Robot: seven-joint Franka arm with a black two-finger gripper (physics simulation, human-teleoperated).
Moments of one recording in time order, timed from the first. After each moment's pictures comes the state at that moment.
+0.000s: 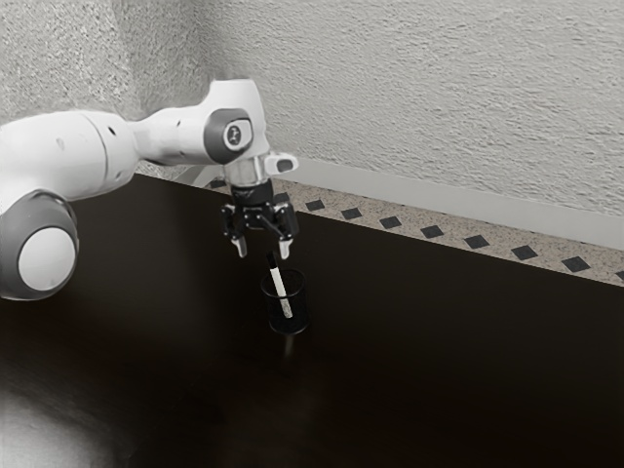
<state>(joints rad) 0.06 0.65 -0.06 -1.28 -0.12 1.72 -0.12</state>
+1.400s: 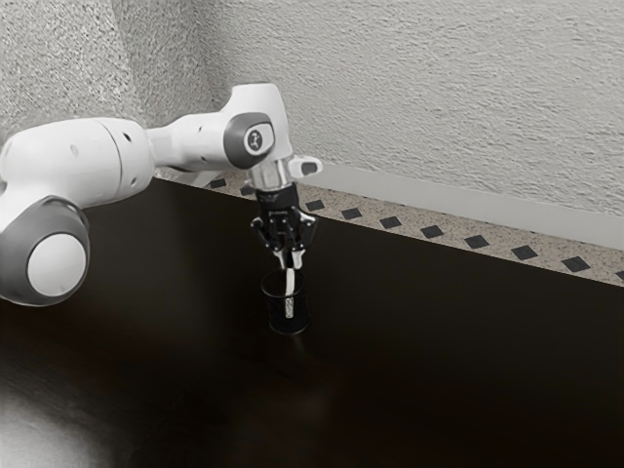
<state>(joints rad) 0.04 0.70 -0.12 -1.23 -0.13 1.75 -0.17</state>
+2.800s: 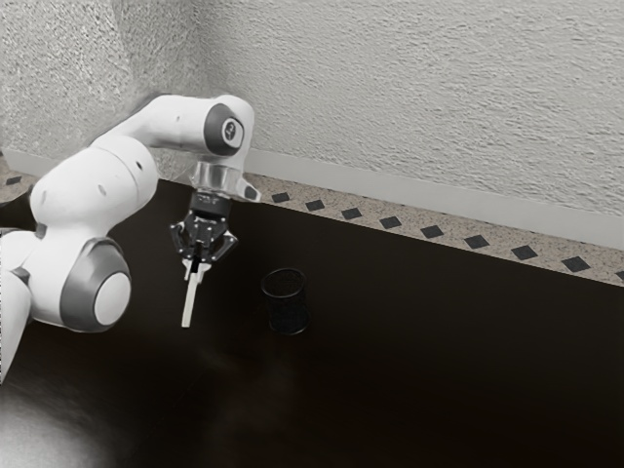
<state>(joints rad) 0.05 1.02 0.11 -0.71 -0.05 0.94 -0.24</state>
